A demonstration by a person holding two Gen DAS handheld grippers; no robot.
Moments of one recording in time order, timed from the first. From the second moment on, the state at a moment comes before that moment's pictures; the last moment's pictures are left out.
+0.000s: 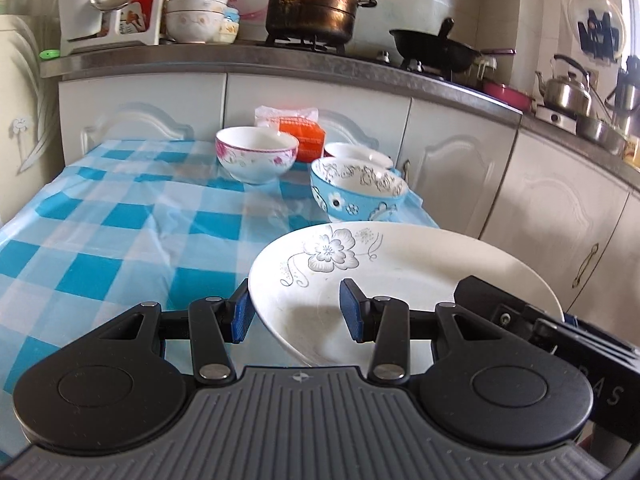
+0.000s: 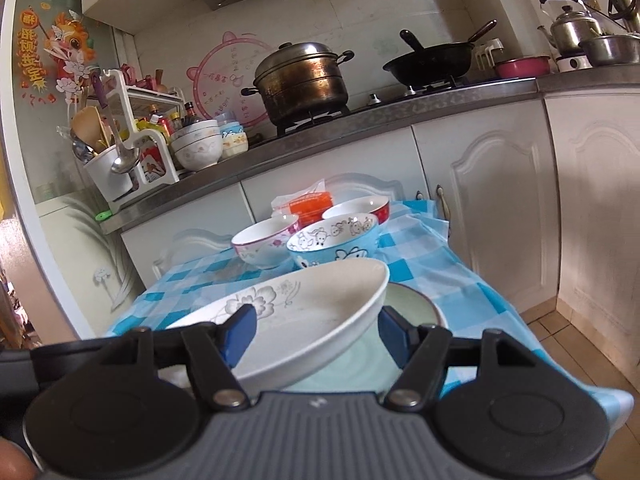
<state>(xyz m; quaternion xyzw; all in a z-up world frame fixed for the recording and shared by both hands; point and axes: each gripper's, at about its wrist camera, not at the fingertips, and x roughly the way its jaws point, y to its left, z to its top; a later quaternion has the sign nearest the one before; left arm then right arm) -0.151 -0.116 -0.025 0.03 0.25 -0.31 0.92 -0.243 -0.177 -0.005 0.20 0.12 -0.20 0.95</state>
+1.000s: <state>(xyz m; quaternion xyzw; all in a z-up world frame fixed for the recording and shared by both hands) -0.156 -0.132 -0.042 0.08 0.25 -0.31 0.91 -0.245 -0.197 -0.031 0.20 0.14 -0.23 0.94</state>
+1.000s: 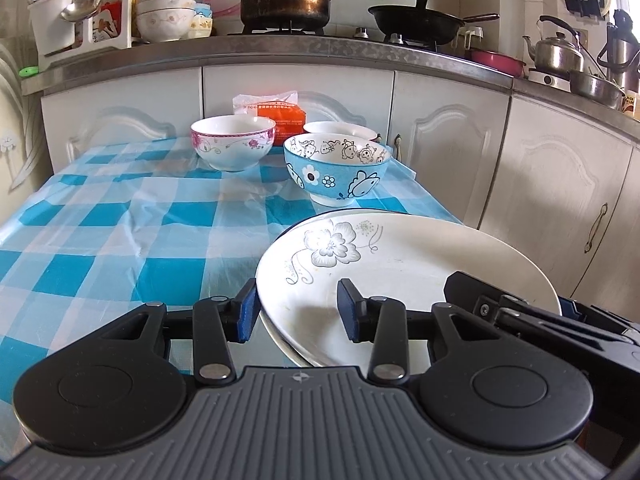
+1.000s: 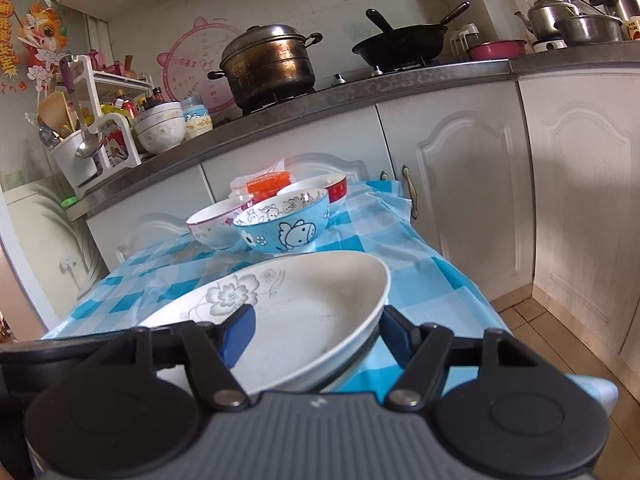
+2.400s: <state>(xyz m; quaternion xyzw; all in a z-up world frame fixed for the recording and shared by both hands) -0.157 -0.094 -0.032 0.06 0.23 -0.28 0.93 -0.246 -0.198 -0.029 0.20 0.13 -0.26 0.94</state>
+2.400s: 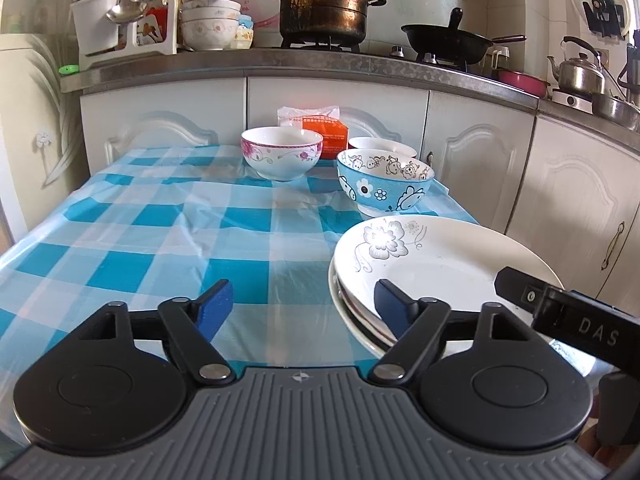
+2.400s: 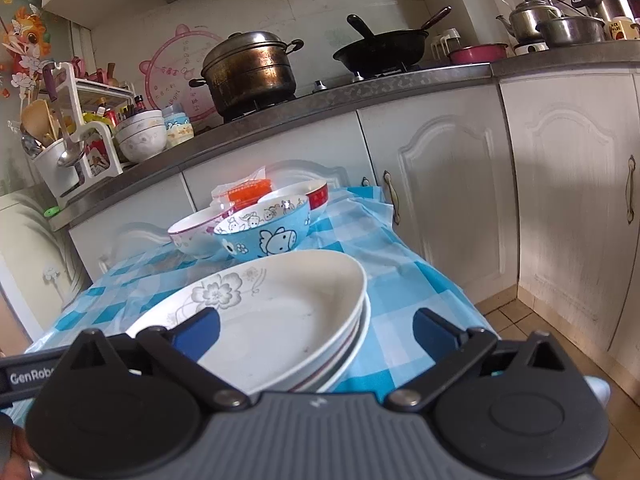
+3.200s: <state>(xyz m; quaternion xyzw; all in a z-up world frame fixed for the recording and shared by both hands) -0.177 -0.035 -0.014 0.05 0.24 -0.22 0.94 -0.244 -0.164 -0.001 0.19 0.15 -0.25 0.94</state>
